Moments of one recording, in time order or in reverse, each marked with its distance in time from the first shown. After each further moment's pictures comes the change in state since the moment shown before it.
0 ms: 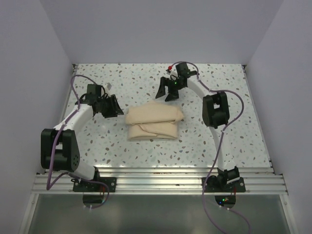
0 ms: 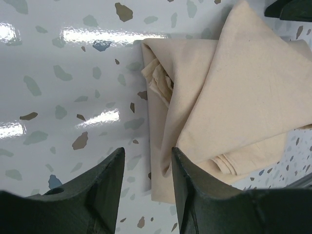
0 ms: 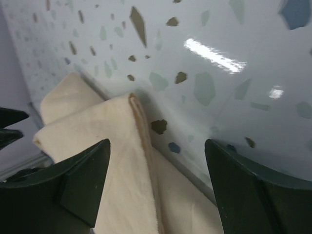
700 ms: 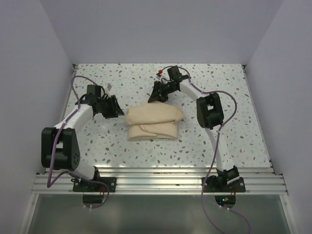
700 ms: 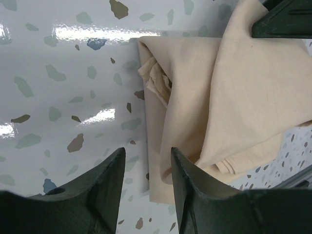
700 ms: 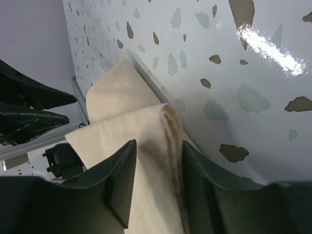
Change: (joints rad) left arm 0.008 0.014 -0.013 0.022 0.041 0.004; right arm 0.077 0.065 0.000 0.087 -0.233 0.103
